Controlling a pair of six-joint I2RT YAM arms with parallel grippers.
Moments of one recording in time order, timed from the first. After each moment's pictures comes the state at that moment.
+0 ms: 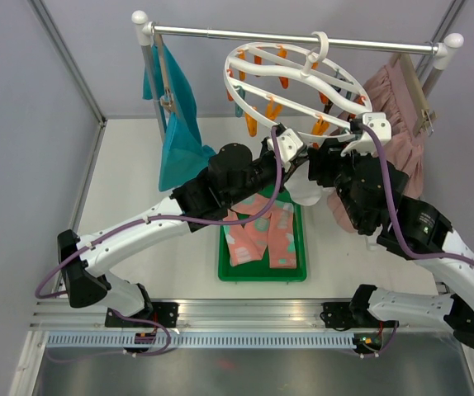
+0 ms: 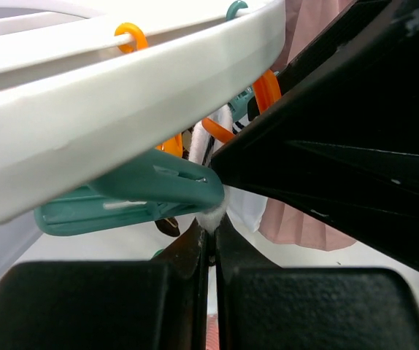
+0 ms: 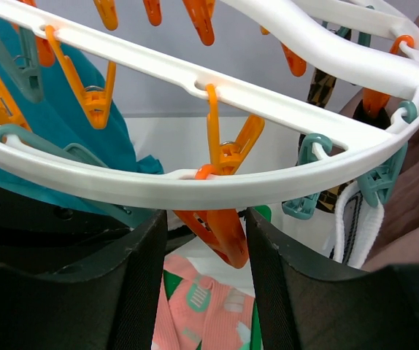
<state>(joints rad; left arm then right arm) -1.07 1.47 1.49 -0.01 -0.08 0.16 0.98 1.01 1.47 -0.59 0.78 0.29</state>
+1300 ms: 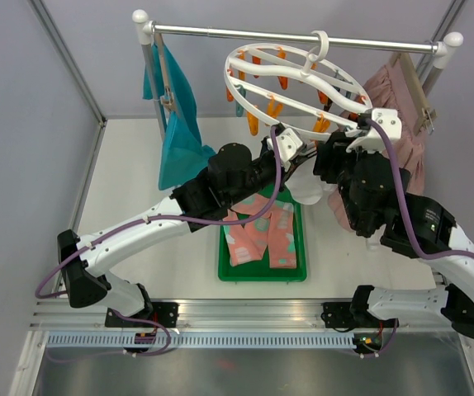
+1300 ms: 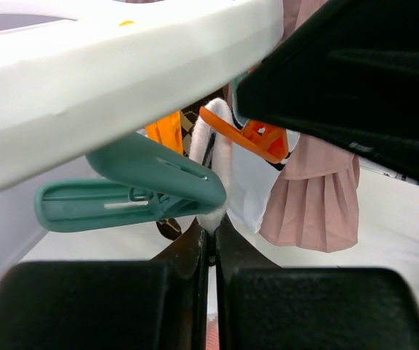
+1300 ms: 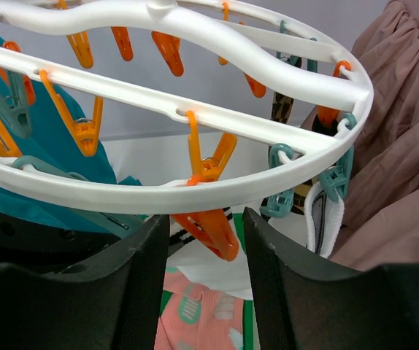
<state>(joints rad) -1.07 1.47 1.49 0.00 -0.08 0.16 1.08 1.06 1.59 -0.65 1.03 0.29</state>
